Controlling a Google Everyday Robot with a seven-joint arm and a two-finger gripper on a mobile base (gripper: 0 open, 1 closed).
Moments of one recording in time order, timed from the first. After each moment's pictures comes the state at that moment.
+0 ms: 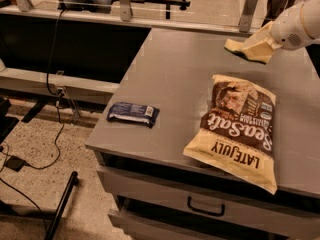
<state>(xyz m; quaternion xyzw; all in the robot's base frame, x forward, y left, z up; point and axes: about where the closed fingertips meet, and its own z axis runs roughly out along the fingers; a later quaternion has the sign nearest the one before) 0.666 -0.254 0.935 -0.53 0.75 0.04 0.40</state>
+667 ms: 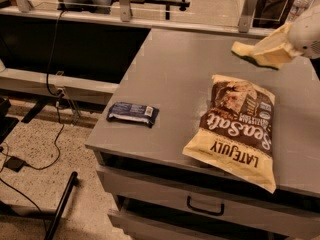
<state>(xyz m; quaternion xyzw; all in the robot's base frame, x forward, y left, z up) 0.602 -0.249 0.958 -0.54 0.73 0.04 0.41</state>
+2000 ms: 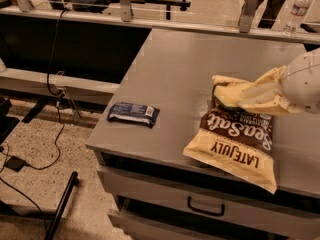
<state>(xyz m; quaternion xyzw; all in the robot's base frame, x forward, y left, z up) 0.460 -0.189 0.931 -0.63 0.68 0.04 0.37</state>
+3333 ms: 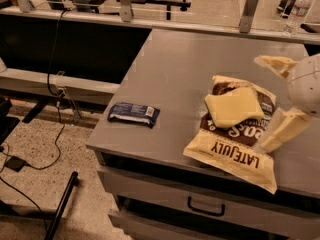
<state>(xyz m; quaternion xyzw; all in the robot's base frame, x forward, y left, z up) 0.455 -0.198 0.927 -0.64 0.67 0.03 0.37</state>
